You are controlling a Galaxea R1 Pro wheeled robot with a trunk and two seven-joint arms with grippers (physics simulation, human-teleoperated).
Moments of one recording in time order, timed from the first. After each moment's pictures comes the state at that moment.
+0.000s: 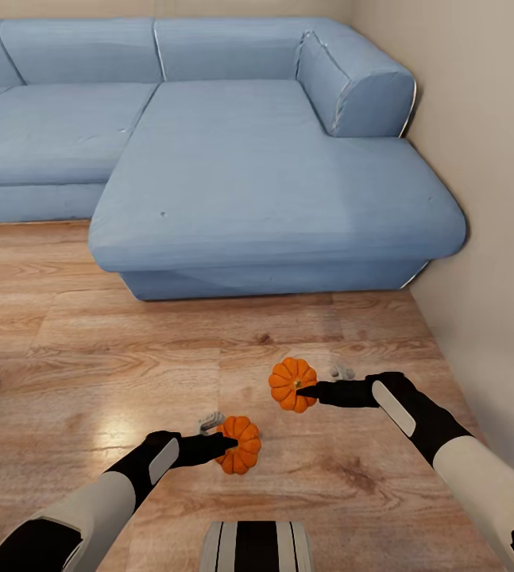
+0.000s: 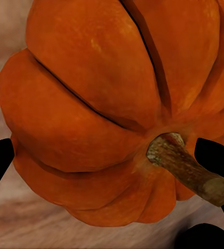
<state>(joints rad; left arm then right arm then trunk) -0.79 -0.04 -0.23 -0.26 0.52 0.45 -0.37 -0.85 -0.24 0.47 -0.74 -0.71 0.75 0.43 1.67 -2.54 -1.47</state>
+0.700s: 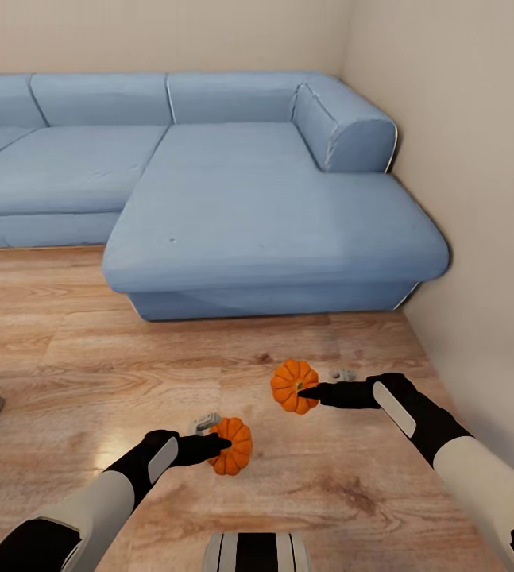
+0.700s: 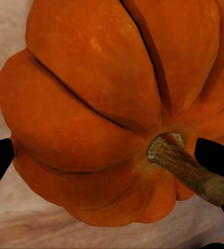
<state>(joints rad) -0.79 -0.04 -0.23 -0.27 0.52 0.46 -0.27 -0.85 -0.24 0.46 -0.73 -0.71 0.75 0.42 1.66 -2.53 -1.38</state>
